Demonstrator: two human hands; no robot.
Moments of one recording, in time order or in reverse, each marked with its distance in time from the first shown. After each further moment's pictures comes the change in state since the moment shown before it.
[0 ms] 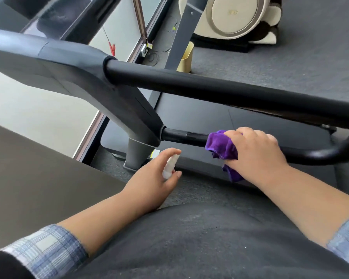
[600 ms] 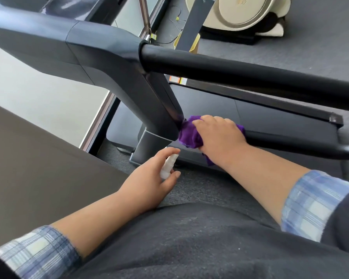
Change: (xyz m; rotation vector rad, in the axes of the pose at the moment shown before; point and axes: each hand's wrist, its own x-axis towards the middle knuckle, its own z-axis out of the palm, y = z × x) left_hand -0.020 -0.059 -0.034 -0.032 -0.025 -0.004; right_hand 0.060 -0.120 0.012 0.007 -0.002 -0.176
